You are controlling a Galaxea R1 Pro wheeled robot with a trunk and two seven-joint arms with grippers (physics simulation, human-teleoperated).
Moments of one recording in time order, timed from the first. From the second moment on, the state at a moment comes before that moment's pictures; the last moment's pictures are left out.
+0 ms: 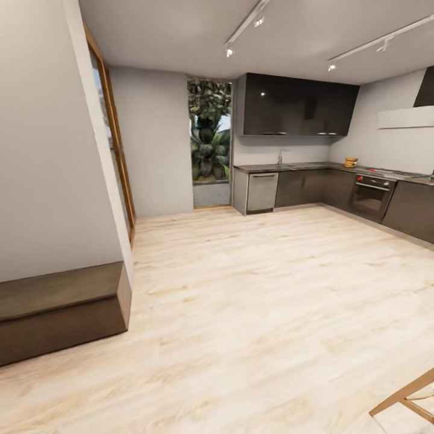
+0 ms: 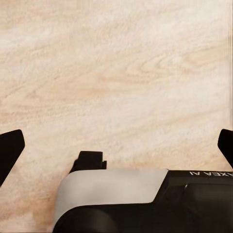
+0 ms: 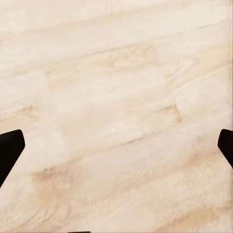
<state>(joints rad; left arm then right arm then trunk) -0.20 -0.03 0.05 -0.06 0.01 -0.18 0.01 -0.11 -0.10 -0.01 -0.39 0.01 -0.19 0.00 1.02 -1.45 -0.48</state>
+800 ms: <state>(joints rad) -0.20 -0.03 0.05 -0.06 0.01 -0.18 0.01 -0.11 -0.10 -0.01 -0.39 0.01 -0.19 0.00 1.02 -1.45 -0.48</state>
